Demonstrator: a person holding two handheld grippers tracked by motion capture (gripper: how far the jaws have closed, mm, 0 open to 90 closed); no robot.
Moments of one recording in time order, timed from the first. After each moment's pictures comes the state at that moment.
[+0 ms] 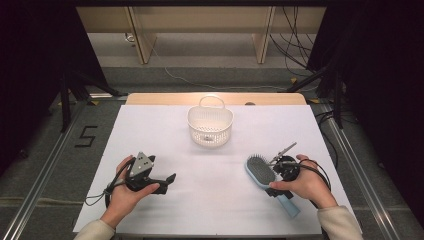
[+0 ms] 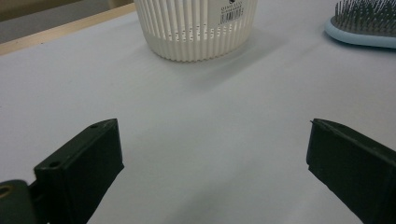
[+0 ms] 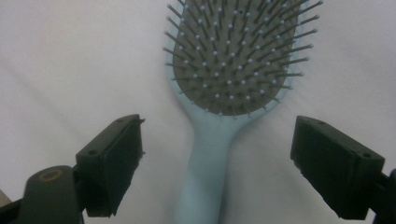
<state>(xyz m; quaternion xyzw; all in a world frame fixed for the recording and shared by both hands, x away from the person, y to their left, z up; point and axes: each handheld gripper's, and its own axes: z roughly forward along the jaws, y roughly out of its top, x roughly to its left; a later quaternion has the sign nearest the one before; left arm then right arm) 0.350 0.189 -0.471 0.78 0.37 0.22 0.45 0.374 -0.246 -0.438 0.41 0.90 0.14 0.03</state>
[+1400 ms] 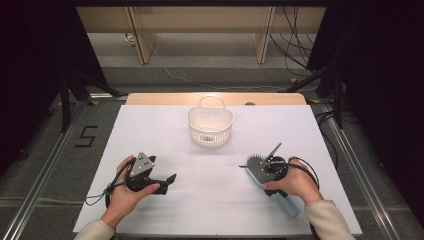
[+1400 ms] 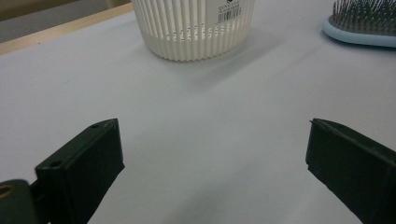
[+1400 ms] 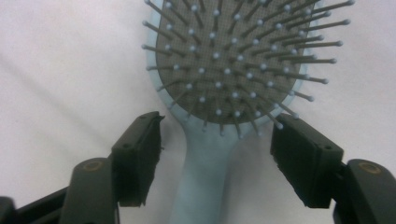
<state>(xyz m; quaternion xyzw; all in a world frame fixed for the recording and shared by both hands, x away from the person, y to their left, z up) 0.350 0.188 -0.471 0.78 0.37 0.22 0.45 0.385 -0.224 -0.452 0.42 0.91 0.05 0.04</state>
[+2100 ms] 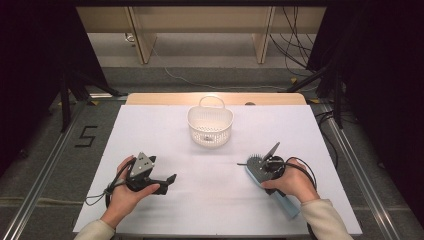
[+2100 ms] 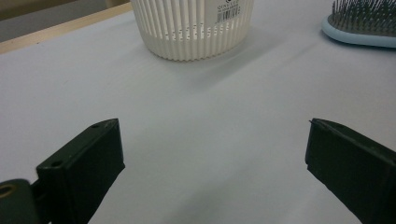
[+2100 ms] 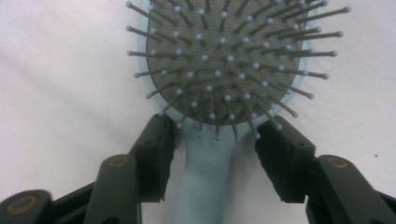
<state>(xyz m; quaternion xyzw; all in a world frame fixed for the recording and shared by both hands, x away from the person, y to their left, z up) 0.350 0.188 -0.471 0.78 0.37 0.21 0.45 0.387 -0.219 -0.454 0.45 0.89 0.03 0.04</state>
